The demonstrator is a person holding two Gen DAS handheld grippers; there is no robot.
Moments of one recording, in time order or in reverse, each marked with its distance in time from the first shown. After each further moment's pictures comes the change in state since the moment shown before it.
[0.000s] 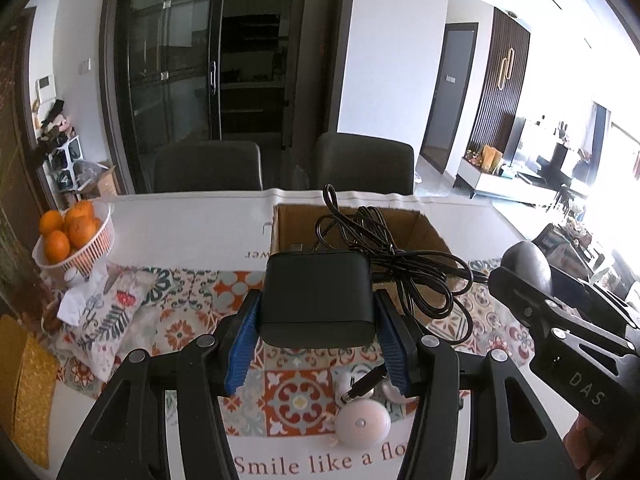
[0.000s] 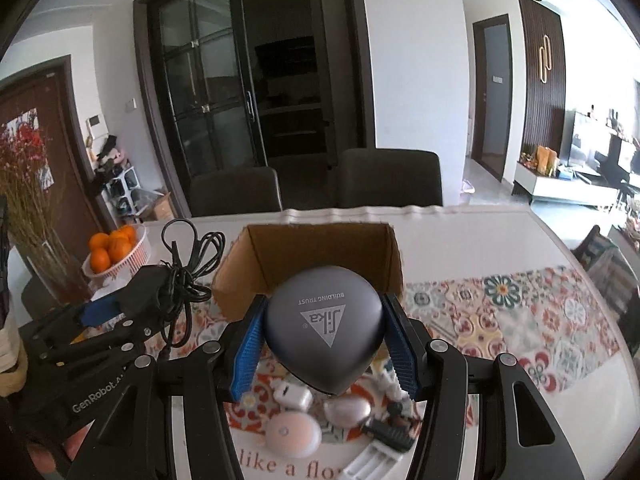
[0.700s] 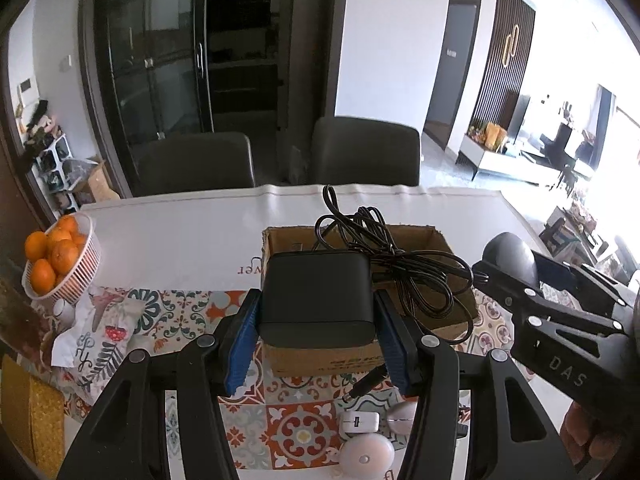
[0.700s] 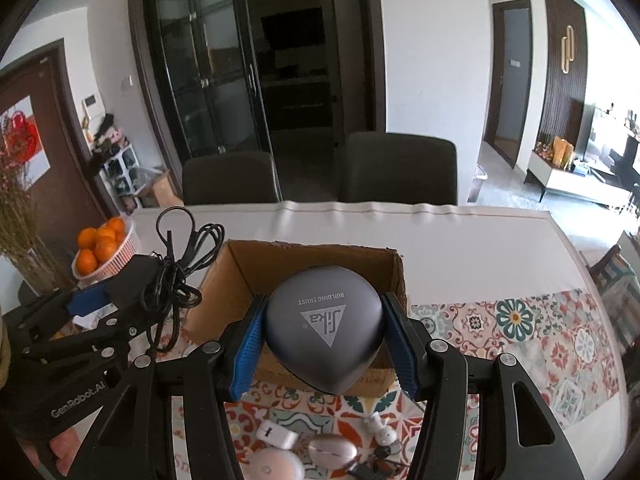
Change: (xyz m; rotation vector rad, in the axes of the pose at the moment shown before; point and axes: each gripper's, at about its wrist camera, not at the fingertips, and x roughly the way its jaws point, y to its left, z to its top) left arm 0.064 -0.002 0.063 0.031 0.121 0.001; right arm 0.079 -0.018 0.063 -0.034 0.140 0.021
